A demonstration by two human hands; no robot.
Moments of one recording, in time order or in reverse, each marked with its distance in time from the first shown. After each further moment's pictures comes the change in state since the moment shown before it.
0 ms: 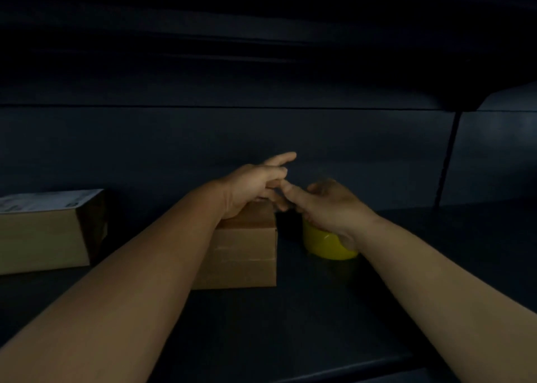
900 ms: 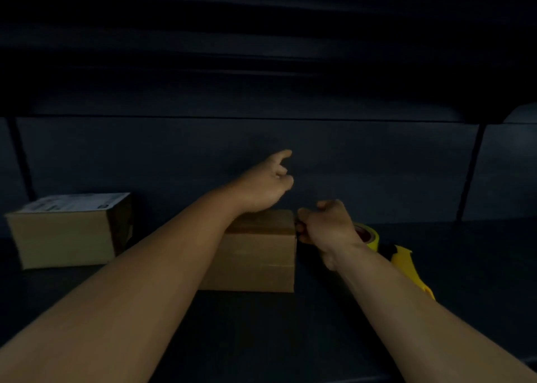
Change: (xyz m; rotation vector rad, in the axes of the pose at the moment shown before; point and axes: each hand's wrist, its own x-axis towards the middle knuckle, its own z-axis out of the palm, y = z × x) left_hand -0.013 0.016 -0.006 0.401 0.204 0.023; right_hand 0.001 -0.003 0.037 0.544 0.126 0.130
